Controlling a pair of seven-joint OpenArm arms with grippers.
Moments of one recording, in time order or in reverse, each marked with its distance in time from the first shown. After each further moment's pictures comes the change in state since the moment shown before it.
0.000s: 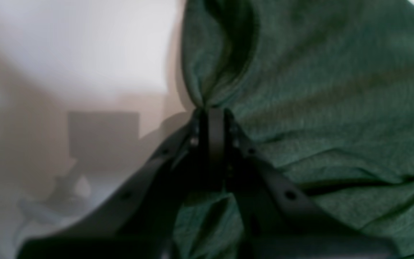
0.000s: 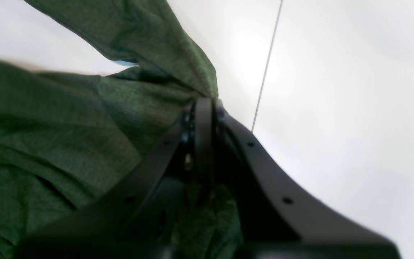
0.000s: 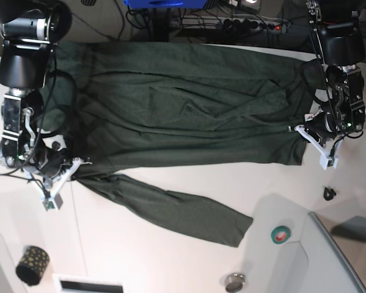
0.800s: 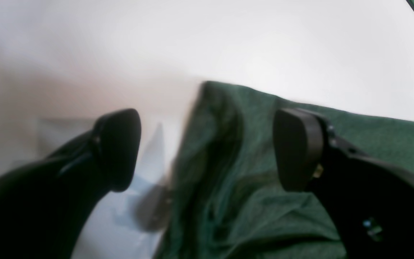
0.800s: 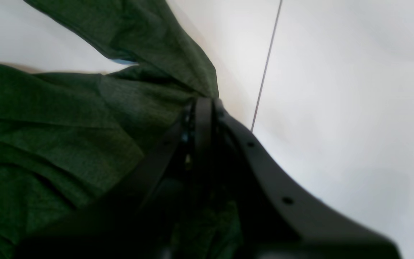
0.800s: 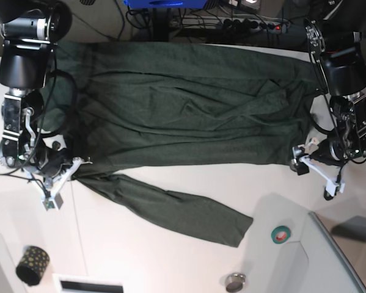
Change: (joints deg) left arm -10.8 0.7 -3.3 -8.8 -0.6 -0.2 0.0; right arm 0.0 -0.1 0.0 0.0 0.0 0.0 -0.2
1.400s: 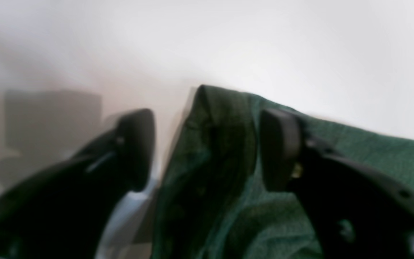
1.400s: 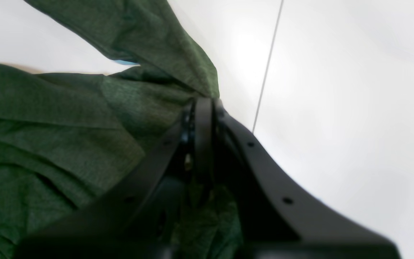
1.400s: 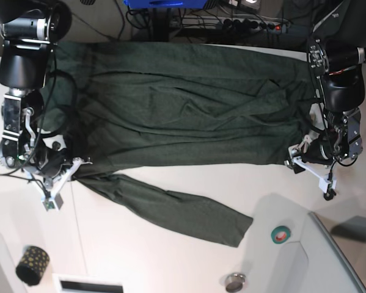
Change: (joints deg) left arm -6.5 -0.3 3.6 -17.9 0.7 0.2 -9.2; right arm 0.0 0.0 0.0 0.0 0.0 0.0 0.1
